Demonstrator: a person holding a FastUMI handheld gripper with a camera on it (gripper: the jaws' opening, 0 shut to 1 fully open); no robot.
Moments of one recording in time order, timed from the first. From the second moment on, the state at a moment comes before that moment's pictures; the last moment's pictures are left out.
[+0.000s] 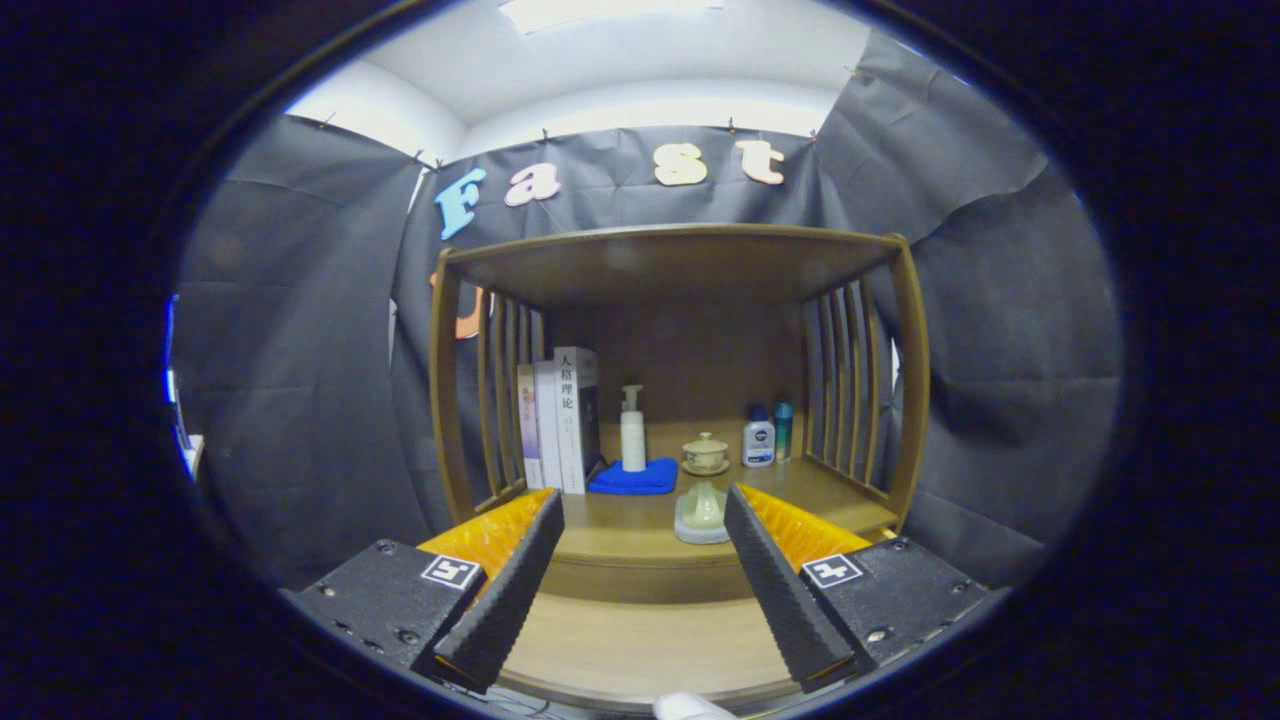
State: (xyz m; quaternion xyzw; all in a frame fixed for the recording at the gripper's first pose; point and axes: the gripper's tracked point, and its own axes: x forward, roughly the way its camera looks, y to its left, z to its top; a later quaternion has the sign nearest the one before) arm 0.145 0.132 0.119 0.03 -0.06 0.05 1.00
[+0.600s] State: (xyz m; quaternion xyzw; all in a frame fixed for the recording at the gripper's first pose) arm 0.075 0.128 0.029 0.01 -0.03 0.04 1.00
